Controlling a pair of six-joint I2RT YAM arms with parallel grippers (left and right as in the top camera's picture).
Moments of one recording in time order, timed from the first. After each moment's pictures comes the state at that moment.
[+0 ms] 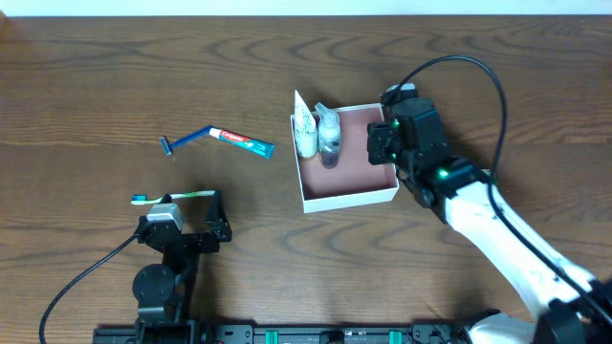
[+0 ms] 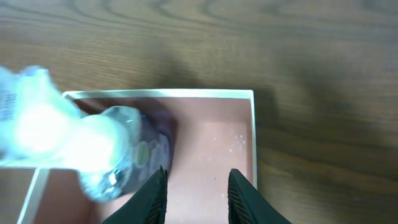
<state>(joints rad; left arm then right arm) 0.02 0.02 0.03 -0.12 0.08 -0.25 0.43 1.44 0.94 -0.20 0.04 0.30</state>
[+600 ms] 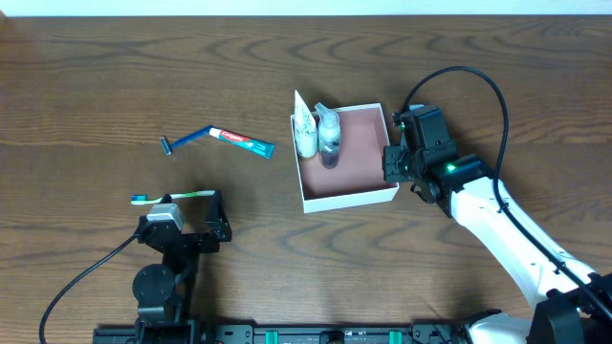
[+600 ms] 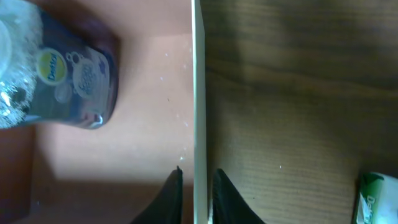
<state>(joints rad) 0.02 0.02 0.03 -0.12 0.08 -0.25 0.37 1.47 0.94 -0.47 0.04 0.30</state>
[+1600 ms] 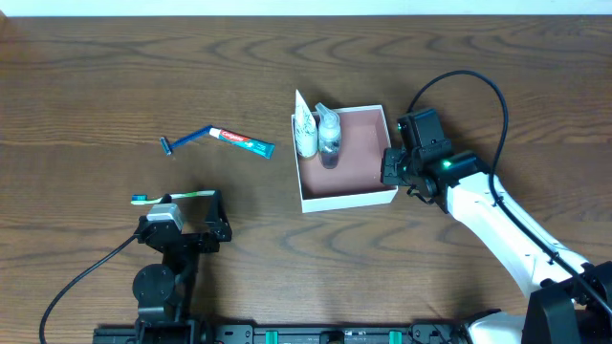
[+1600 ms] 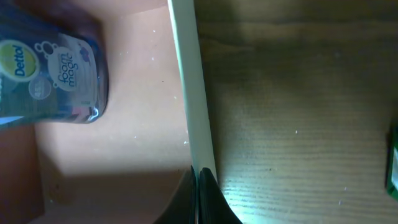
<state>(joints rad) 0.02 0.02 0.03 -0.12 0.08 -0.25 0.37 1.51 0.96 -0.55 0.02 0.49</state>
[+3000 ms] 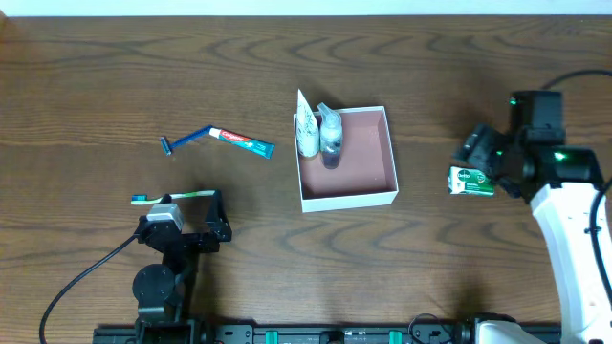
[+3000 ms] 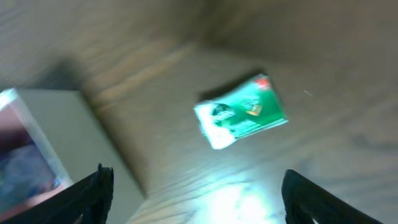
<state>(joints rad) 0.02 0.02 0.03 -0.12 0.08 -0.25 -0.07 1.33 1.10 -0.92 0.03 0.57</state>
